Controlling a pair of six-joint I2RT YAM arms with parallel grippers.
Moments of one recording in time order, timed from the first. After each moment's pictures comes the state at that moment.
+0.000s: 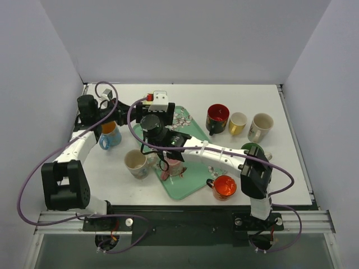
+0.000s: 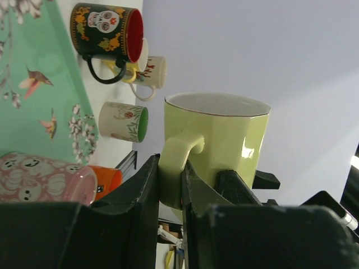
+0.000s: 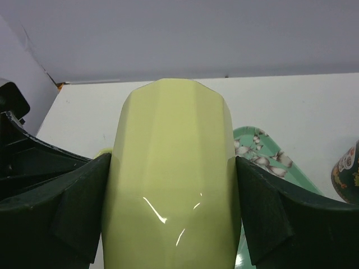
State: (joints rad) left arm 0.08 1.46 0.99 0.17 1.04 -1.36; right arm 1.13 1.89 1.61 0.19 1.03 0.22
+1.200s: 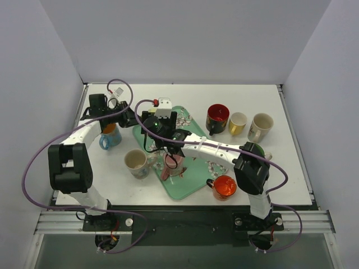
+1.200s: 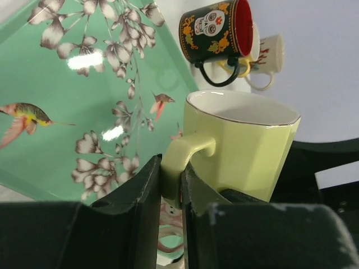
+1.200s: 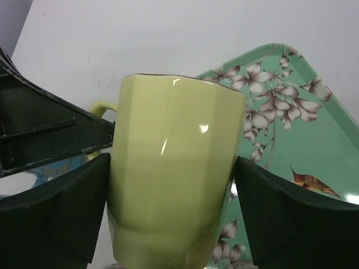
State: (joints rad) left arm 0.05 1.68 1.15 -0.17 0.92 -0.59; right arm 1.05 1.95 1.59 -0.15 0.78 0.59
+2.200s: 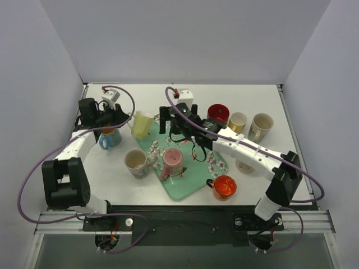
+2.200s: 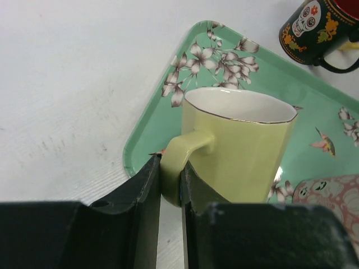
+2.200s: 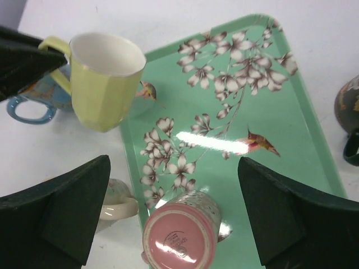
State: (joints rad) left arm 0.08 1.56 1.02 0.01 0.72 0.06; right arm 0.94 1.67 1.49 -0.44 0.43 0.54
